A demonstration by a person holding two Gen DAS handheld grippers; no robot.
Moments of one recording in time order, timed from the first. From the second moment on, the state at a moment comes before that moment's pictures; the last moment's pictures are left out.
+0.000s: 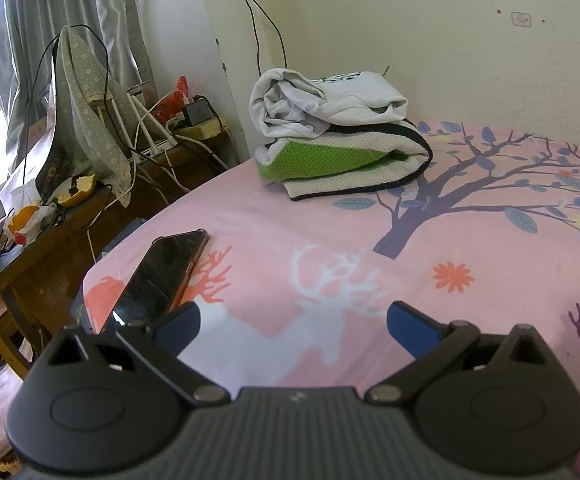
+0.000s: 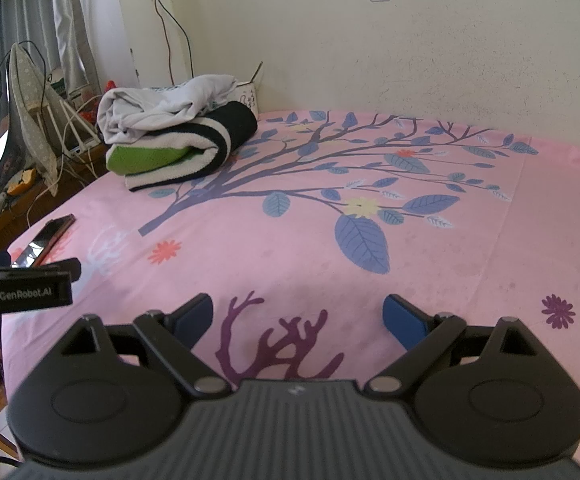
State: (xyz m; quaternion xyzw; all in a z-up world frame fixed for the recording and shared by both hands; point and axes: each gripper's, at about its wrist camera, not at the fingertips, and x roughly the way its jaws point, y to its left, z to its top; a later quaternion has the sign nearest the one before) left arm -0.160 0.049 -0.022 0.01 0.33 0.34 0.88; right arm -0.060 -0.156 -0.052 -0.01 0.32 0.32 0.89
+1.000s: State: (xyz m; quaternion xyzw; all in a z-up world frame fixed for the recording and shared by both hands) left arm -0.159 0.049 -0.019 0.01 0.33 0.34 0.88; right arm -0.060 -0.156 -0.052 -0.01 0.32 0.32 0.89
